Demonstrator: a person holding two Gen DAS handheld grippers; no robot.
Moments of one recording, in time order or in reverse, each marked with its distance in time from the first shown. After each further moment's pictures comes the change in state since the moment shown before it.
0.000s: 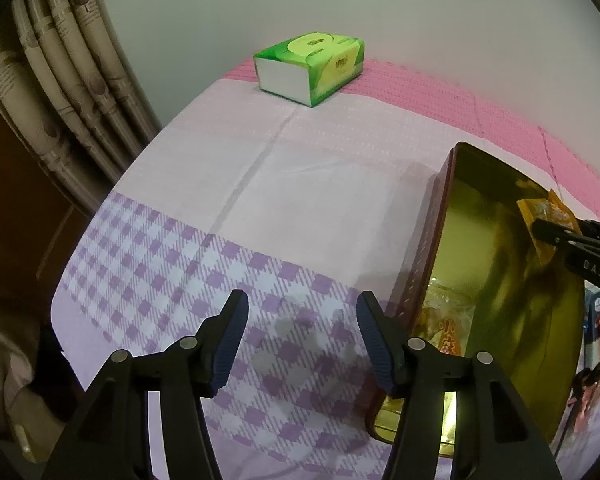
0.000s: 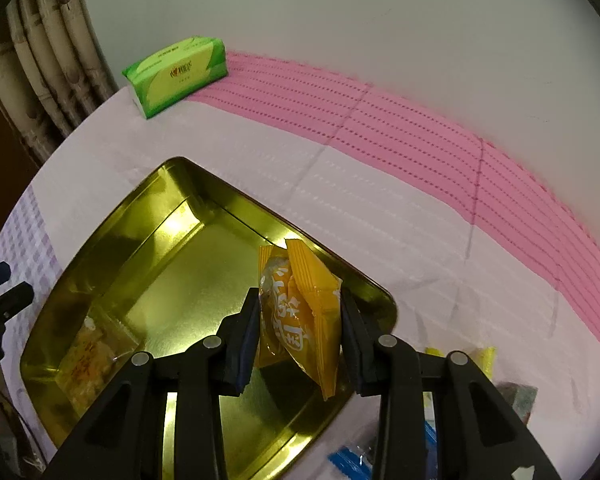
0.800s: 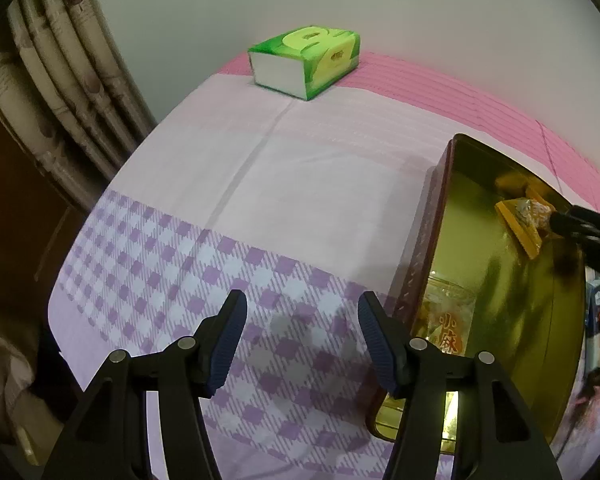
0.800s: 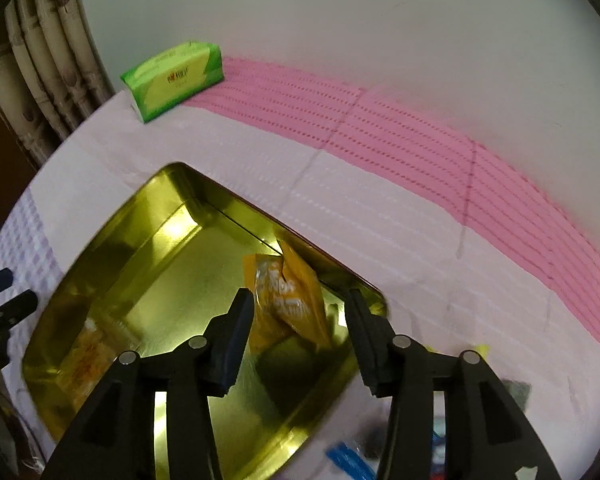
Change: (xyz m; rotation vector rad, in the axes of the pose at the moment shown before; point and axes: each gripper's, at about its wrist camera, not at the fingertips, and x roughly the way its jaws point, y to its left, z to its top) left arm 0.003 -0.002 -0.001 0.024 0.009 -0.014; right arm -0.028 -0.008 -0.004 0.019 -0.037 -0.007
